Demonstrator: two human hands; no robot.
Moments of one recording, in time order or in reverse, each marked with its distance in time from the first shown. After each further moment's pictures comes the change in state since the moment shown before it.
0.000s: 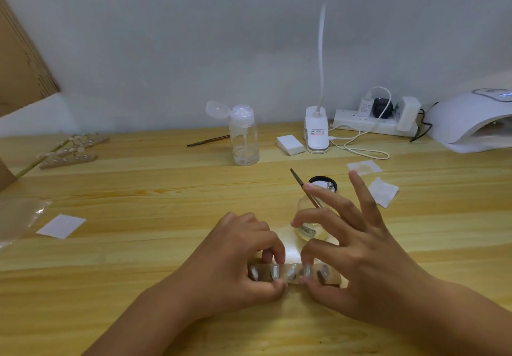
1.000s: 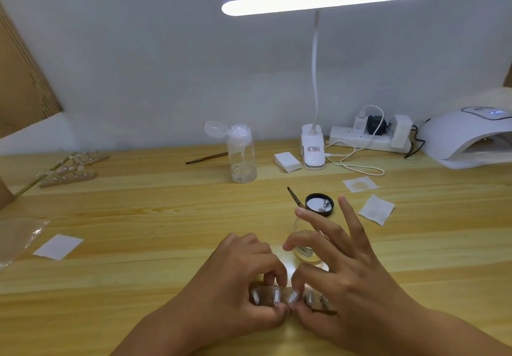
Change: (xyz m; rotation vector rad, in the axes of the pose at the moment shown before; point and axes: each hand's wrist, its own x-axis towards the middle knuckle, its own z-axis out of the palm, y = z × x) left_hand 0.002 0.001 0.004 -0.004 0.010 0.052; right_hand 0.003 -0.010 0.004 -0.029 0.056 0.013
